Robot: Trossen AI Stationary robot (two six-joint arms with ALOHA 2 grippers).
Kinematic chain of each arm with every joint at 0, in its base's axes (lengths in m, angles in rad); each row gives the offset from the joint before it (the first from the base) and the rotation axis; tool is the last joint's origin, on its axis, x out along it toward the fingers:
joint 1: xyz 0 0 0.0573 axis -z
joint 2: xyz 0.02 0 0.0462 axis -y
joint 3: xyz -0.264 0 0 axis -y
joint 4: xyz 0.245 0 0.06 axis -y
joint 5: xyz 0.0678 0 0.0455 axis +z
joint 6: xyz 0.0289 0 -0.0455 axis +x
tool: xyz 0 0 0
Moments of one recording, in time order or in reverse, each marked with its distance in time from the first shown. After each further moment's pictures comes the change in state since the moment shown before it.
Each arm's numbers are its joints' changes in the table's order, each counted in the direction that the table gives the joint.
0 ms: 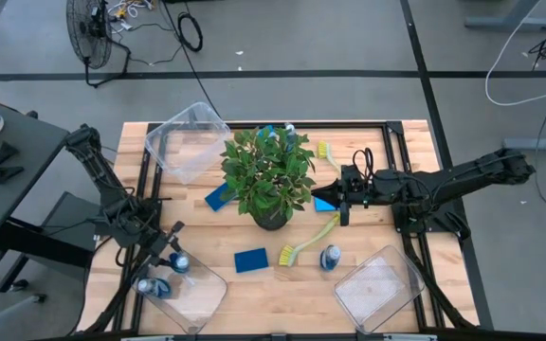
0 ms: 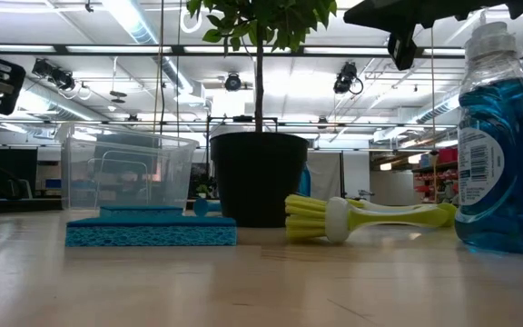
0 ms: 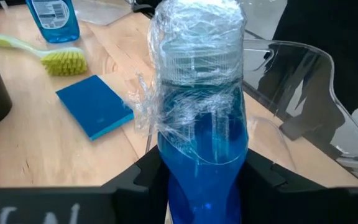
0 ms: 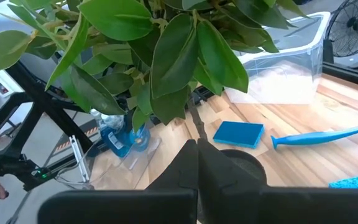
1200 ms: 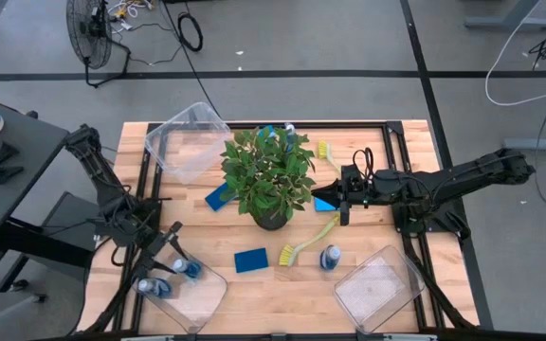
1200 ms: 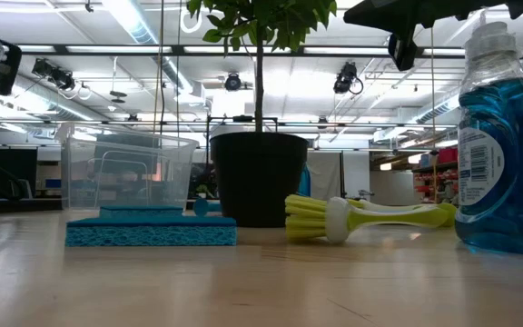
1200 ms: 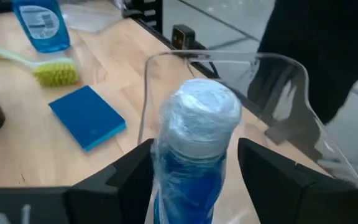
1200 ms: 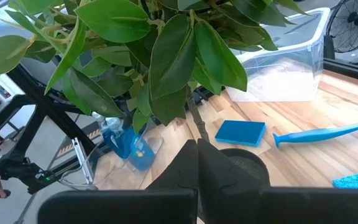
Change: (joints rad) left arm 0.000 0.000 0.091 -0.114 -0.054 0.020; right arm 0.000 0.000 0.000 0.000 0.000 0.026
